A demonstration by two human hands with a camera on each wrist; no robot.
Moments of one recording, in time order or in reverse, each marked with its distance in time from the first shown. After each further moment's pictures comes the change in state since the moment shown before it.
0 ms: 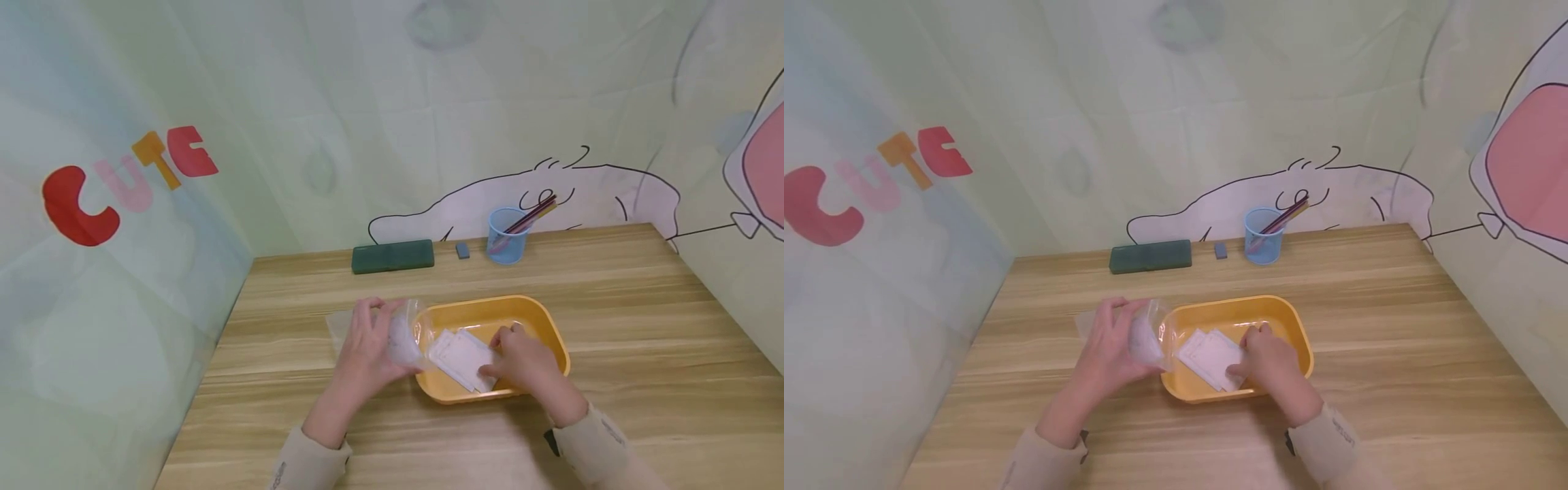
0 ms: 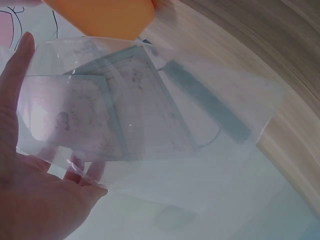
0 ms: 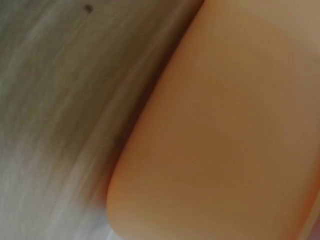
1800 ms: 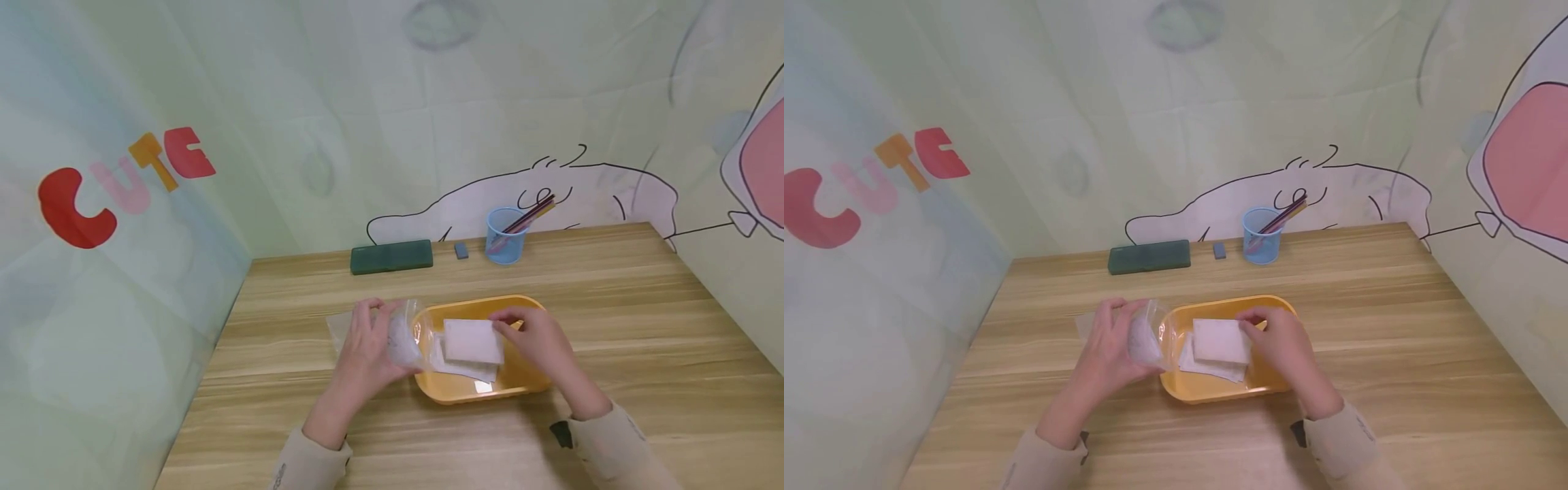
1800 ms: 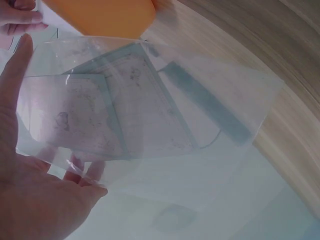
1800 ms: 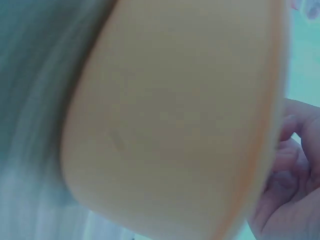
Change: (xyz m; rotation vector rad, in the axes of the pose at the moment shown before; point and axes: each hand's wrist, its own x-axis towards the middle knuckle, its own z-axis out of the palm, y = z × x) left_hand 0.000 0.001 0.002 0.026 -0.057 -0.057; right_hand 0.004 0.009 -0.029 0.336 0.279 -0.144
